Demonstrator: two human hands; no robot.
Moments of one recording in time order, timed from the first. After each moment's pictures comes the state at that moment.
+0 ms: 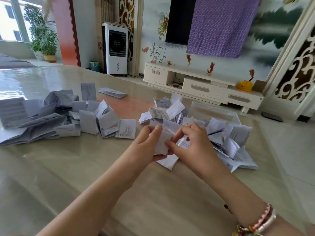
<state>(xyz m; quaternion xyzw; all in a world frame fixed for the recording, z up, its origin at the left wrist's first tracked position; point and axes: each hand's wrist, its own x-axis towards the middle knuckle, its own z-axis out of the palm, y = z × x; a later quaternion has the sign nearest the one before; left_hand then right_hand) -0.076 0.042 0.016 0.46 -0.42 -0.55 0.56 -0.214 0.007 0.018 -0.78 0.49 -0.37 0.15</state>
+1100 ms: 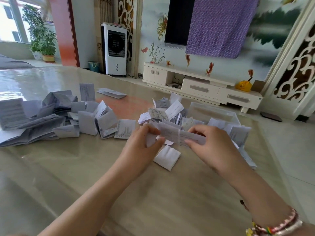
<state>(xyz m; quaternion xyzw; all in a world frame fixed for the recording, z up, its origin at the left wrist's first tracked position) -0.062 0.029 -0.001 0.58 -0.59 -0.28 0.48 -0.243 0.010 0.041 -0.78 0.55 -0.30 0.08</state>
